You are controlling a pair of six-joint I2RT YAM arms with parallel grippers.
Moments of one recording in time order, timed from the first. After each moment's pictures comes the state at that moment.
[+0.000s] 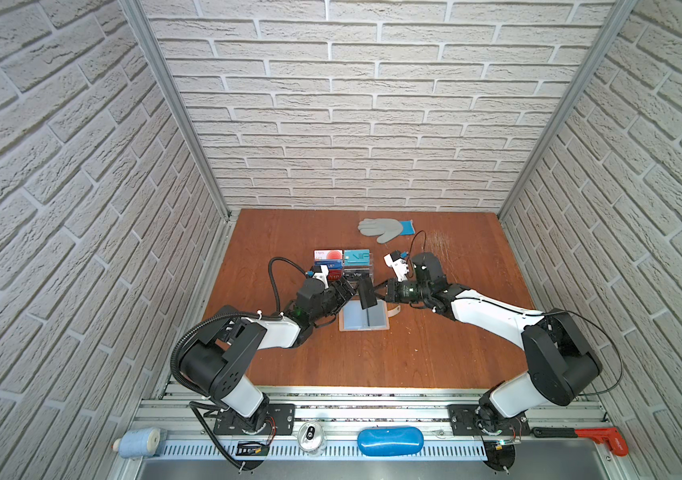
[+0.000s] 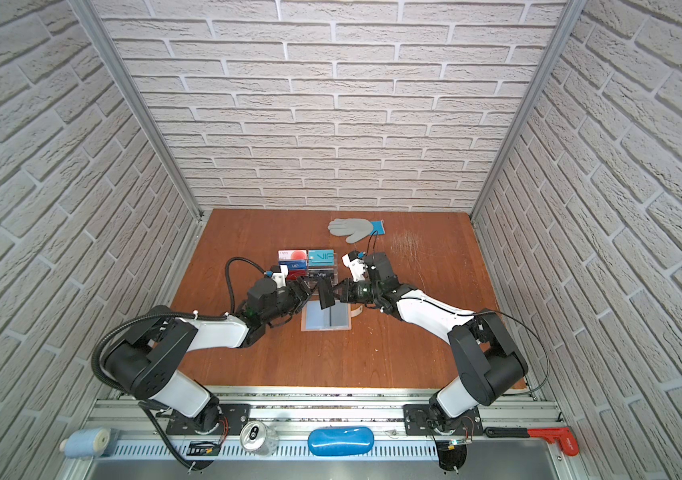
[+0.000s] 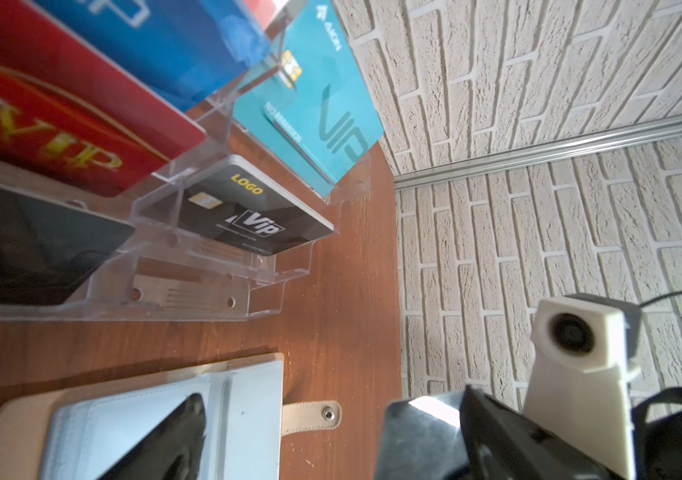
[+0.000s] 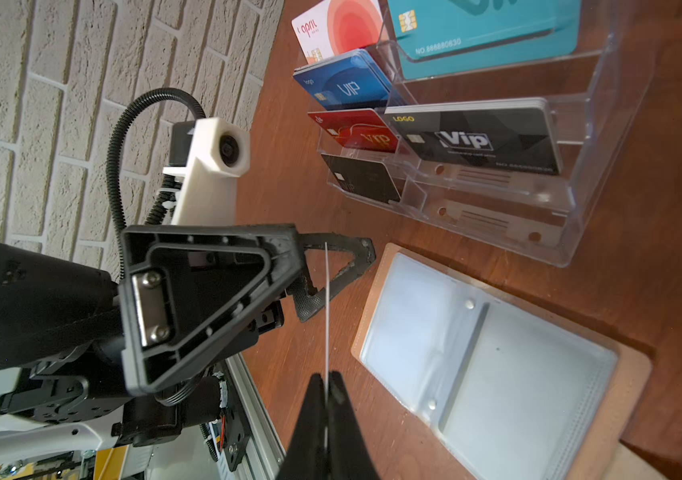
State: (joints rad) left arm -0.59 1.56 0.51 0.75 0.25 -1.18; right arm 0.46 1.55 0.87 0.03 -0.62 0.67
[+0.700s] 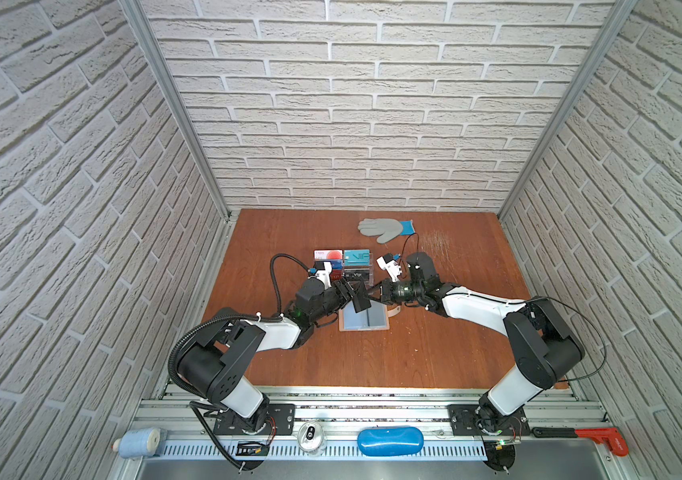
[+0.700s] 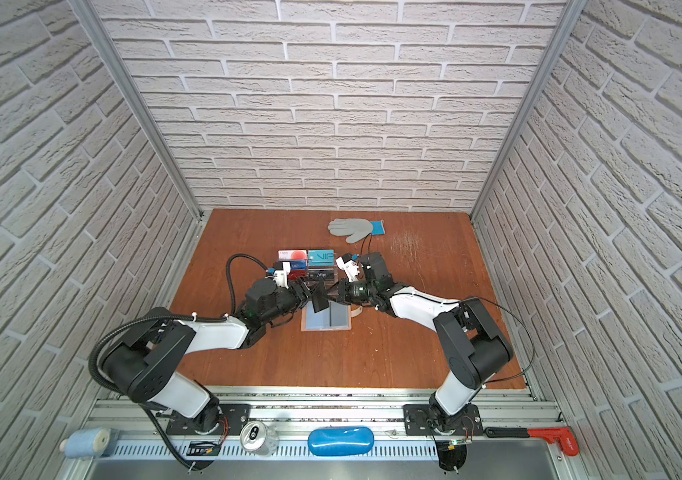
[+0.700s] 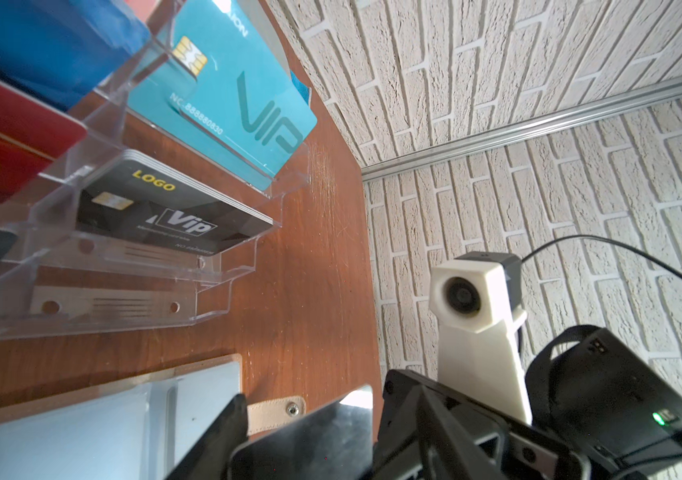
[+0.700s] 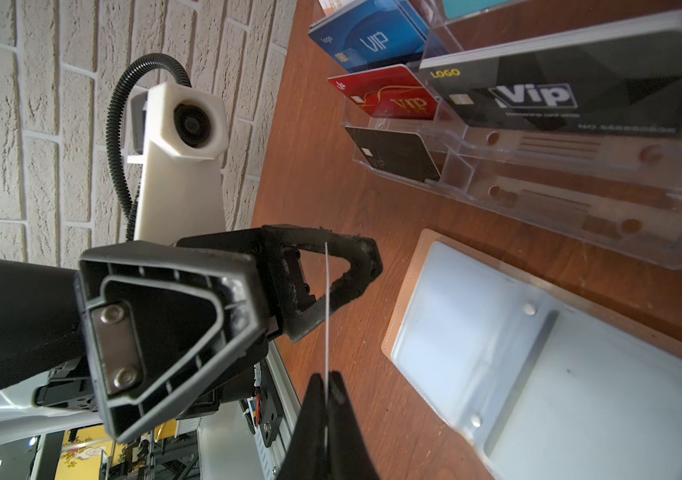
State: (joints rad) left arm -0.60 1.56 0.50 0.83 0.28 -1.17; right arm 0.46 1.66 0.90 0.12 -0.76 0.75
